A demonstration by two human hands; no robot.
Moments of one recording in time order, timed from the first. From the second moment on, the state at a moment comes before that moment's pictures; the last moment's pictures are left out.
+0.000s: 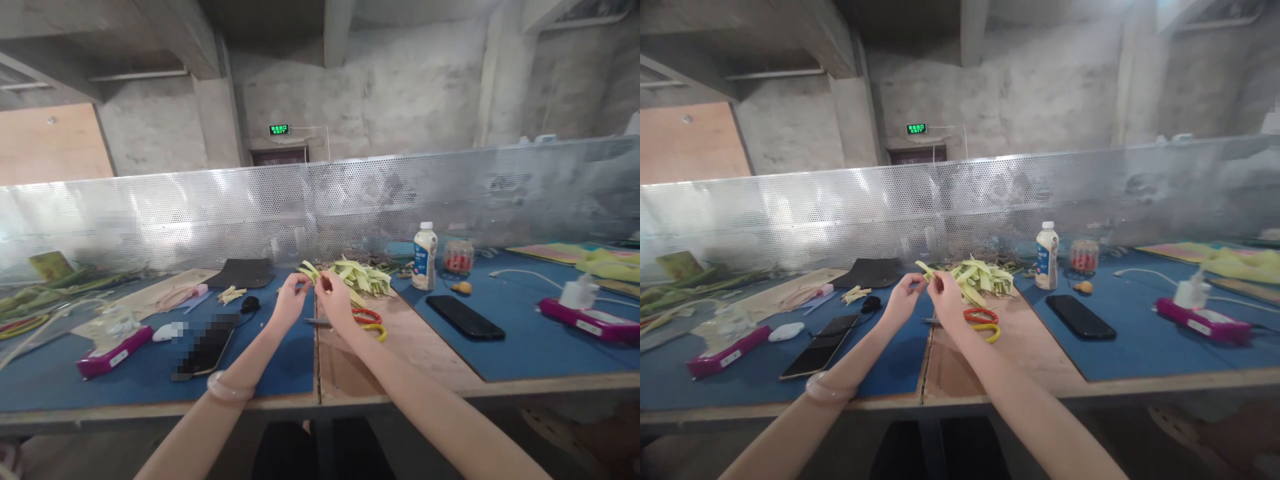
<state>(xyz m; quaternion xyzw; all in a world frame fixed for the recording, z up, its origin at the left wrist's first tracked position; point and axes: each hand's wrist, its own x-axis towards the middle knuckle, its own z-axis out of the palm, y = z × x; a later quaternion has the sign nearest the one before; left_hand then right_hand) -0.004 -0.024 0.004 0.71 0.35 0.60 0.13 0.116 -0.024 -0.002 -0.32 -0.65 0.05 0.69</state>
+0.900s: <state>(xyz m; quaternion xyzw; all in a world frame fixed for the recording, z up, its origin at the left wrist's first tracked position) 0.001 -0.029 0.008 0.62 0.37 0.64 0.27 0.115 -0.030 0.001 -0.24 -0.73 0.02 0.64</state>
